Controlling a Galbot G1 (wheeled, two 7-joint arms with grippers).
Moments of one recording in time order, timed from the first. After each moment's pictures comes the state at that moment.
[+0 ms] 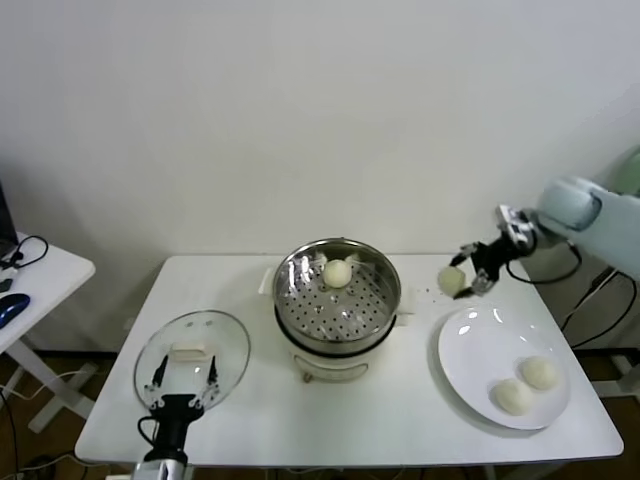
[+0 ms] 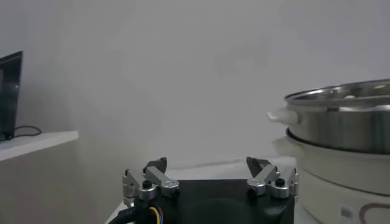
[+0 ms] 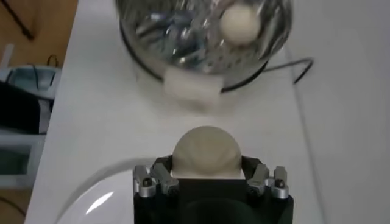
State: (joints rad) left arm 1.67 -1.48 -0.60 -1.94 0.04 -0.18 -0.07; right arm 0.71 0.70 -1.45 1.20 0.72 -0.12 -1.09
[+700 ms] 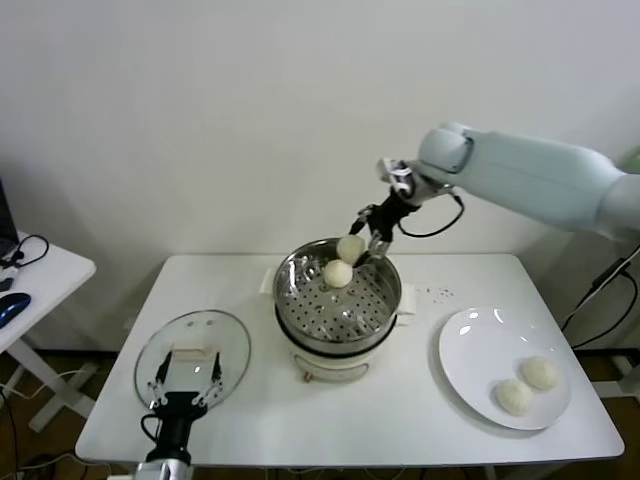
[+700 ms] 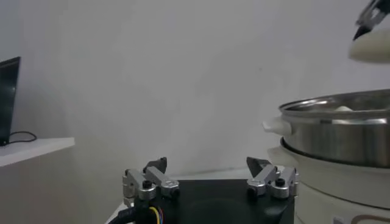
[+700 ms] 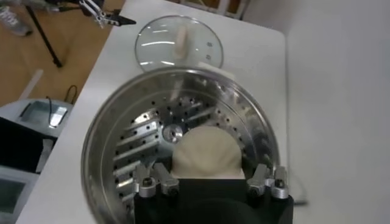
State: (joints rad) left arm 1.68 -1.49 -0.59 -1.97 0.03 -0.18 -0.07; right arm 0.70 1.18 -1.53 1.03 0.90 -0.14 -1.07
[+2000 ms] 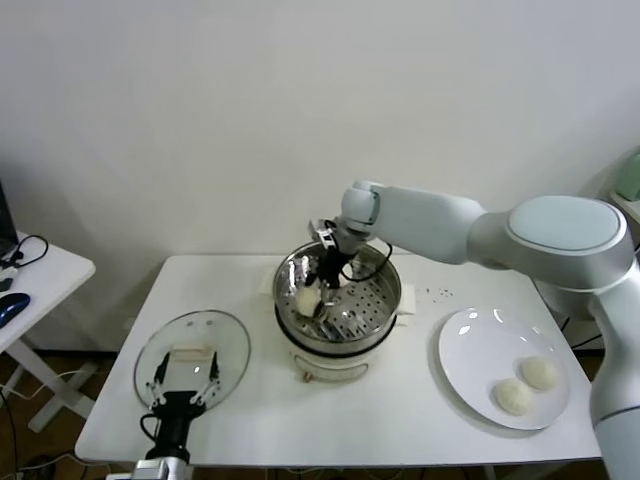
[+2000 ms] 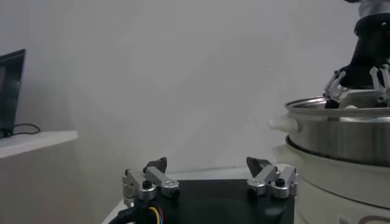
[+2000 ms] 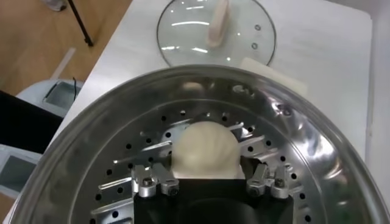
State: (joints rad) left arm 1.66 -1.49 -0.59 -1.94 0.01 -0.19 -0.07; right arm 0.53 1.39 -1.56 0.87 0.83 -0.12 -1.07
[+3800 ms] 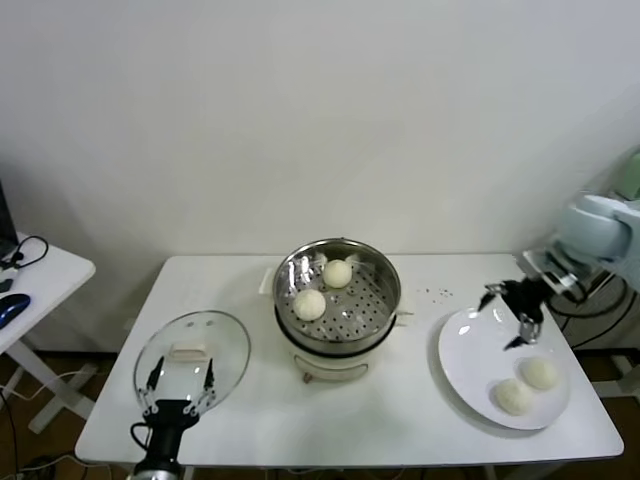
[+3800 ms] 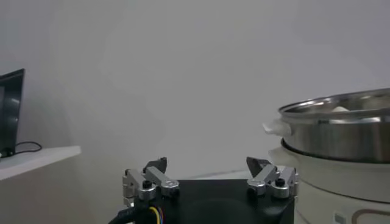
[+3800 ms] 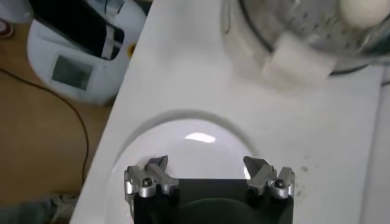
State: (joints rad) left arm 1.74 -1.46 -0.61 -1.98 0.02 -0.24 -0.07; right arm 0.70 0.38 -1.56 1.51 0.27 0.02 -1.15
